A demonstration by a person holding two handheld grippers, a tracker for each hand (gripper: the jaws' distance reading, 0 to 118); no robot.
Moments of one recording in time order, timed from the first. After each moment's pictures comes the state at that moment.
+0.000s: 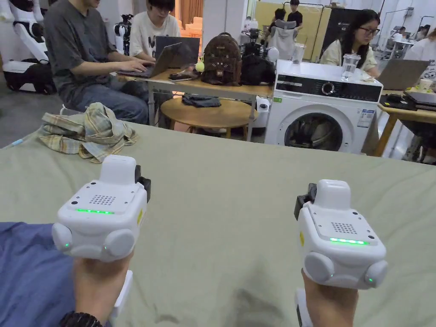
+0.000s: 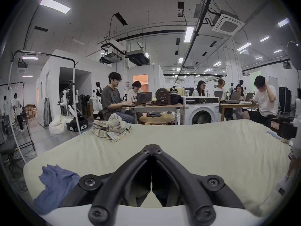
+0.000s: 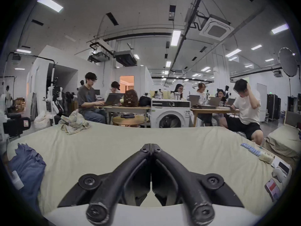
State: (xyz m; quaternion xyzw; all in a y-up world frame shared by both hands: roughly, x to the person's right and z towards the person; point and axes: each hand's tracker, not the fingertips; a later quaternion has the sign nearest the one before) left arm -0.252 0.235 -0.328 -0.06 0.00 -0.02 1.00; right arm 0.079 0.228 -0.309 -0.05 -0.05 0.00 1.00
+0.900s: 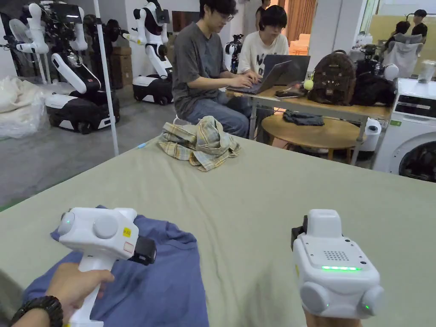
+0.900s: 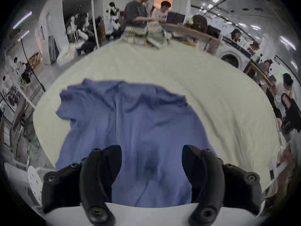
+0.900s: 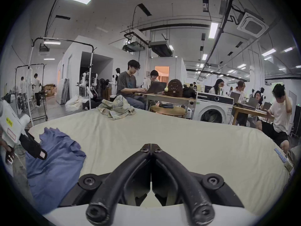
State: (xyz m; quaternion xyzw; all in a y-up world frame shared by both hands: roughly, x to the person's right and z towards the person) left arm -0.473 0.160 -0.318 -0.48 0.05 0.09 0.87; right arm -0.080 0.196 -0.332 -0.11 0.10 0.04 0.99
